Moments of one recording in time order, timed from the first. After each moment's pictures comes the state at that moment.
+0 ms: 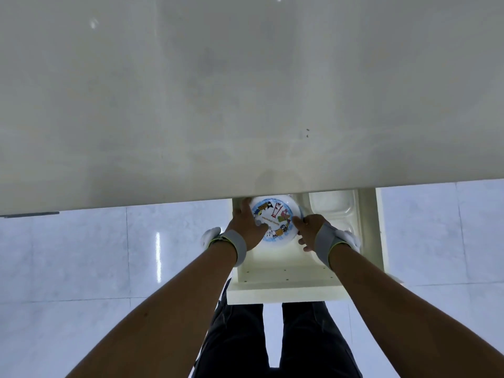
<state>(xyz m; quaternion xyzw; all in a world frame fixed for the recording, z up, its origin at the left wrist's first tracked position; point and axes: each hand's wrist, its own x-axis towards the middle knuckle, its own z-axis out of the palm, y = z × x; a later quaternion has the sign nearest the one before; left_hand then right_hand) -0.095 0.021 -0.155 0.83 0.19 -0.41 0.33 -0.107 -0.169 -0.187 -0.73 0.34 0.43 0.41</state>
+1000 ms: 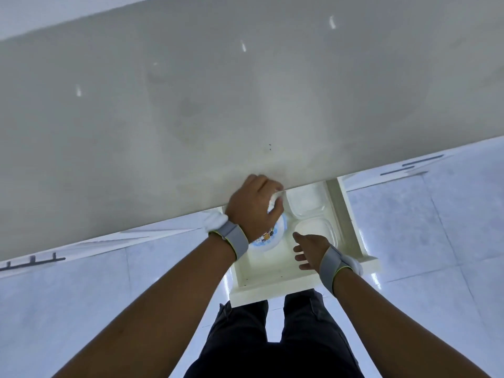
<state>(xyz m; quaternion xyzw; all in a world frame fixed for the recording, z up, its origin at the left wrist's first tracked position) -0.063 -0.025 -0.010 0.93 -0.25 0.00 0.28 -0.158 -0.183 -0.110 -0.56 0.49 0.37 0.56</state>
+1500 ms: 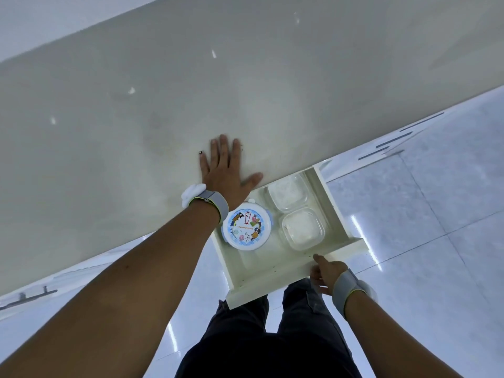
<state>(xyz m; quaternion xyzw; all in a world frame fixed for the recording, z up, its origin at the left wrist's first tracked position) 0.004 -0.030 -0.063 0.97 -0.20 -0.13 0.06 -0.255 -0.218 -0.118 -0.48 0.63 0.29 0.54</state>
